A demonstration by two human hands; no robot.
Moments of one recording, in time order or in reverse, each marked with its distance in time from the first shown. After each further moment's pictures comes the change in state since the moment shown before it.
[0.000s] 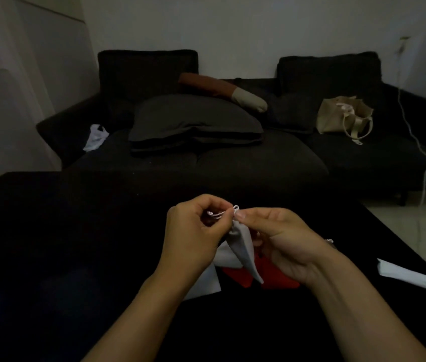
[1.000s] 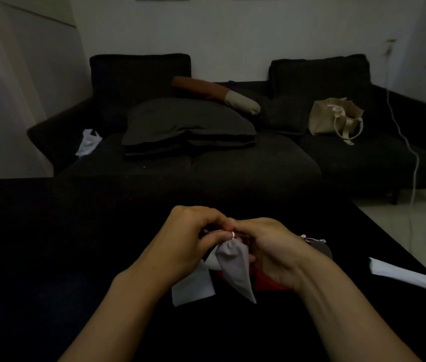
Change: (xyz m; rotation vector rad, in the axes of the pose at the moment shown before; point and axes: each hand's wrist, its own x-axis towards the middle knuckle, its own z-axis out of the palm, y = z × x) left_hand 0.014 -0.007 -0.016 0.283 -0.325 0.294; right_hand 0.007 0.005 0.007 0.063 0.000 0.169
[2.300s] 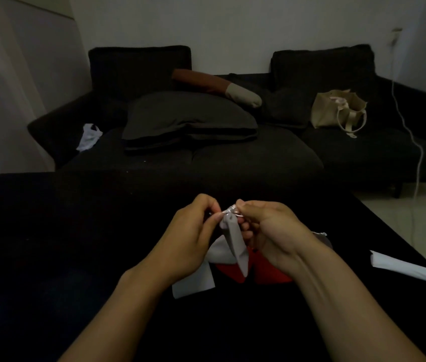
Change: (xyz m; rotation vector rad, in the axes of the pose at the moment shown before) left_hand -0.005 -0.002 0.012 -0.096 -0.026 -0.242; right_hand -0.003 -0.009 0.006 0.048 0.192 -0.139
